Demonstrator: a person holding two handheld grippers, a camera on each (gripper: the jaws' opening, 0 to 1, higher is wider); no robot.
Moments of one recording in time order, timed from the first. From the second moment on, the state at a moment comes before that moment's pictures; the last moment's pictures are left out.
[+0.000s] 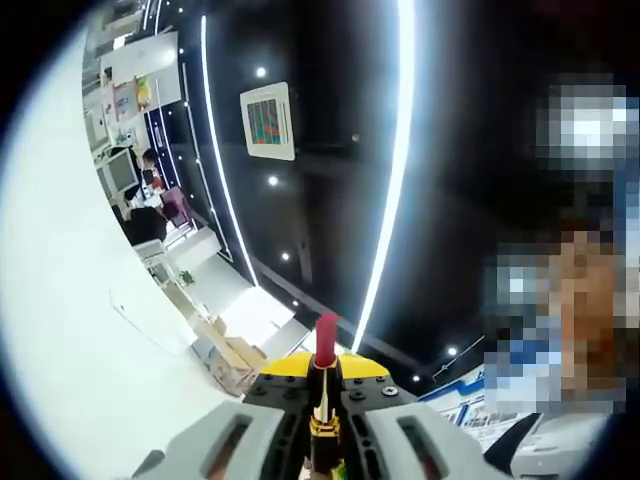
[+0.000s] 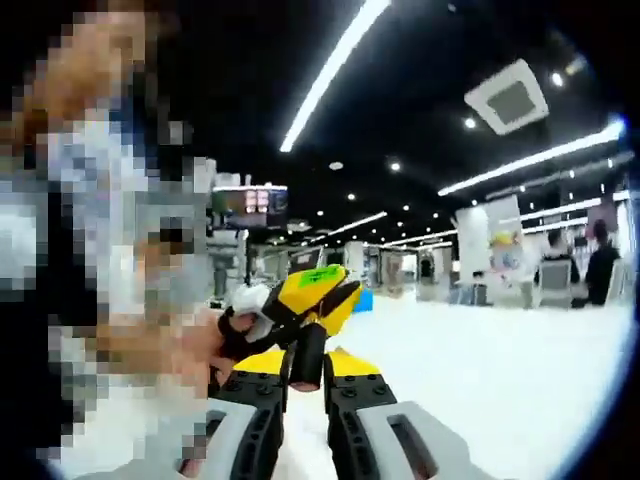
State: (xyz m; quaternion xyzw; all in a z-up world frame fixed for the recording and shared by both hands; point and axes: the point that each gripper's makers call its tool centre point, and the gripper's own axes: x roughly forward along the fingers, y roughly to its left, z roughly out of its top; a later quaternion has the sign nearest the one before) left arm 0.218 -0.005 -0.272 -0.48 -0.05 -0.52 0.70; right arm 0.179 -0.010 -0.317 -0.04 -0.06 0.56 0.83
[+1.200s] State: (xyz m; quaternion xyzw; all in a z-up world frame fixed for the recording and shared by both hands) left arm 0.212 -0.010 -0.270 -0.47 -0.05 -0.53 0.70; right arm 0.170 -0.007 -0.326 0.30 0.13 0.63 0.71
